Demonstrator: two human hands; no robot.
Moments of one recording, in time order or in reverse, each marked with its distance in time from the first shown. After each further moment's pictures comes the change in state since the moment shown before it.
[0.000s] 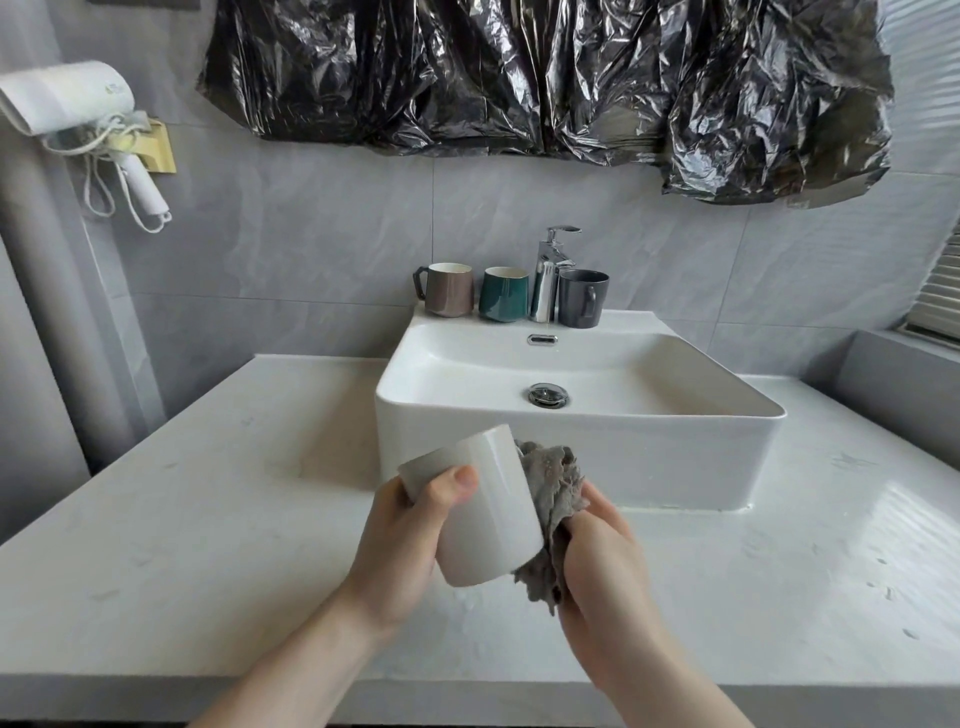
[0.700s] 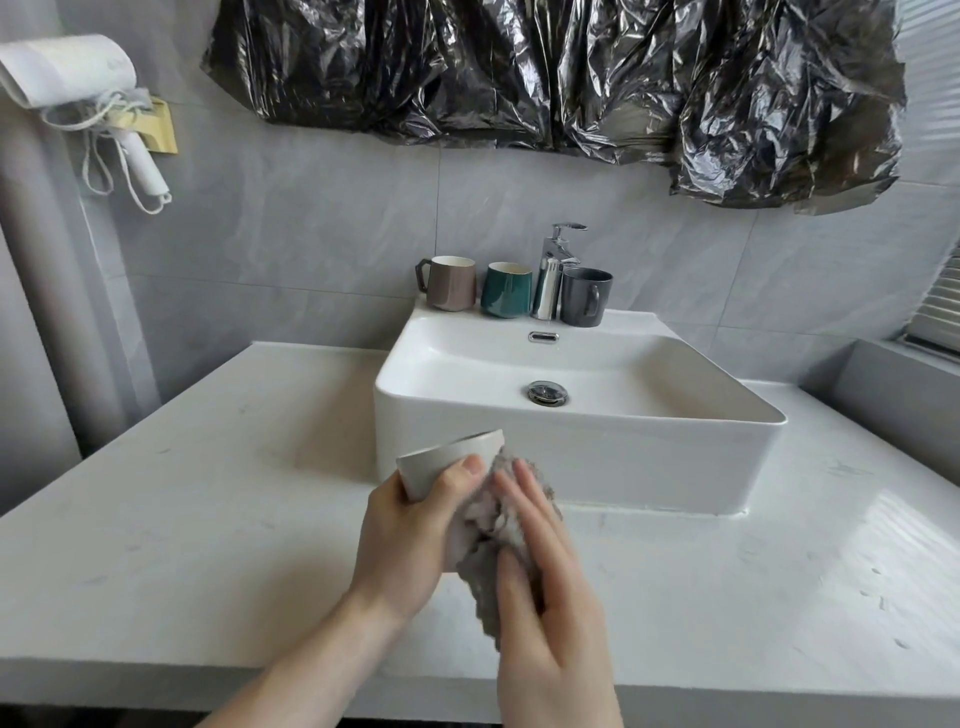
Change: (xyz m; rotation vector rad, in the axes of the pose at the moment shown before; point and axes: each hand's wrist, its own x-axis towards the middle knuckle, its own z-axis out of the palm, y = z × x) left_hand 0.007 -0.014 0.008 -0.004 0.207 -0.079; right_hand -0.037 0.038 0.017 -0.375 0.028 -0.615
